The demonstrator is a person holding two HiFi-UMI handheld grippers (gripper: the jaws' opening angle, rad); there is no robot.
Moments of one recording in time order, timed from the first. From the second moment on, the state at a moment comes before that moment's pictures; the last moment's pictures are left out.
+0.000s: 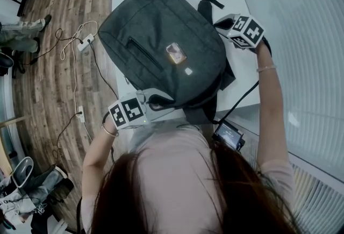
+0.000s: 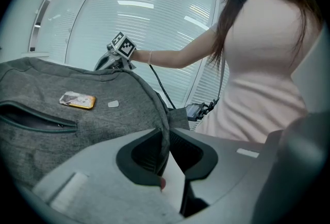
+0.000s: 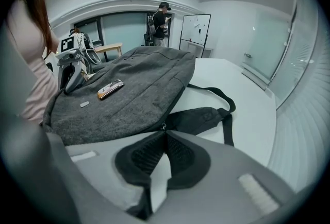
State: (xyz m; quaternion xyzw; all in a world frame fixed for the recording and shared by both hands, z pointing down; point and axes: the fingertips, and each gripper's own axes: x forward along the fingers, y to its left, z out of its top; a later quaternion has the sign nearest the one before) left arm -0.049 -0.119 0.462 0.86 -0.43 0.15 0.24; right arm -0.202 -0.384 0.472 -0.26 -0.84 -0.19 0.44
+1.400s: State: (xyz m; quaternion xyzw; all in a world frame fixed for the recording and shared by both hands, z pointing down) left arm -0.043 -0.138 0.483 0.84 -0.46 0.12 0.27; right arm -0.243 -0.379 0.496 -0.25 -0.84 -0.24 0.42
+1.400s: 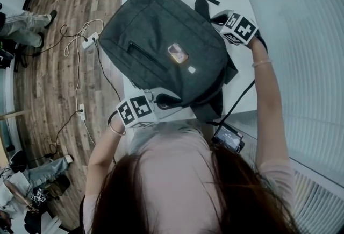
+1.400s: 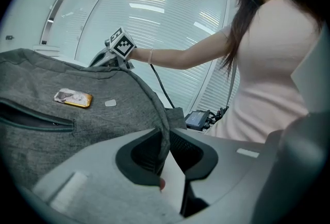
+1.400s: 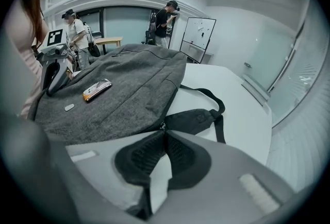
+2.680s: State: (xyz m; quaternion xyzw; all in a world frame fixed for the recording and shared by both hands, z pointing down) left arm -0.046 -0.129 0.445 0.74 -0.62 0.10 0.22; right arm -0.179 -0.371 0.404 -0.08 -0.96 -0.14 0.24
